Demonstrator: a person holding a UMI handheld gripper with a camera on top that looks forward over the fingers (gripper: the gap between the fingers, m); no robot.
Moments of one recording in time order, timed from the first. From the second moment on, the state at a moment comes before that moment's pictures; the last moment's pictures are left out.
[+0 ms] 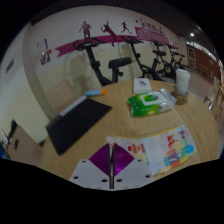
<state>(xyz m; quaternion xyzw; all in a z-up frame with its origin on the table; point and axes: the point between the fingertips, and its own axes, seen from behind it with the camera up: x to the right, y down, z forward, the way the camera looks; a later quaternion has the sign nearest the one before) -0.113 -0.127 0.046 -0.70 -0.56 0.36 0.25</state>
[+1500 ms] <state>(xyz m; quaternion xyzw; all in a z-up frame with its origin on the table) 0.179 0.023 0.297 -0.71 -0.52 0.31 0.35</state>
